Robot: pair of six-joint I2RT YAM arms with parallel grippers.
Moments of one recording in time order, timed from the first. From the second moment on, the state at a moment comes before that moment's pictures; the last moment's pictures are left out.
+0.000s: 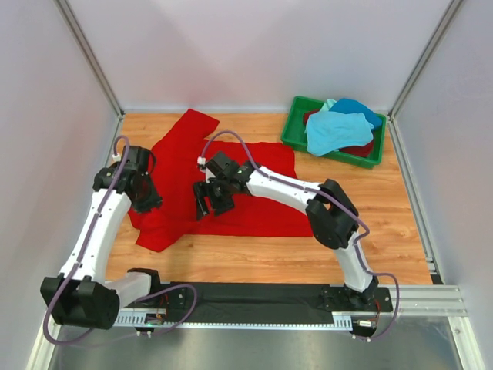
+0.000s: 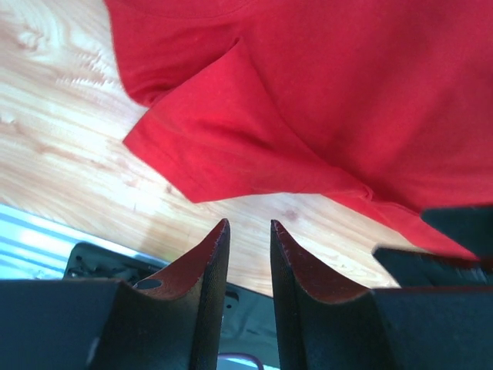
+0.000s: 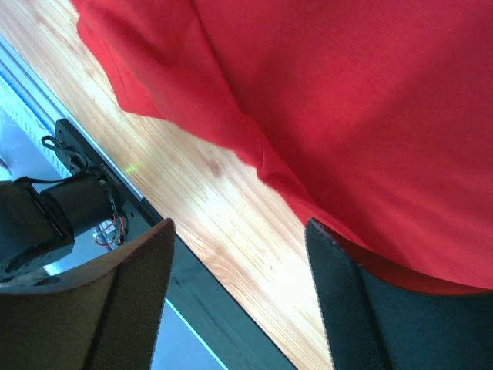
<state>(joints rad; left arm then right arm) -0.09 1.14 1.13 -1.15 -0.16 -0.54 0.92 2.10 1.73 -0.59 -0.38 0.56</state>
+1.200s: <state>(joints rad) -0.09 0.91 1.17 -1.33 -0.51 -0.64 1.24 2.39 1.93 -0.45 0.21 1.36</state>
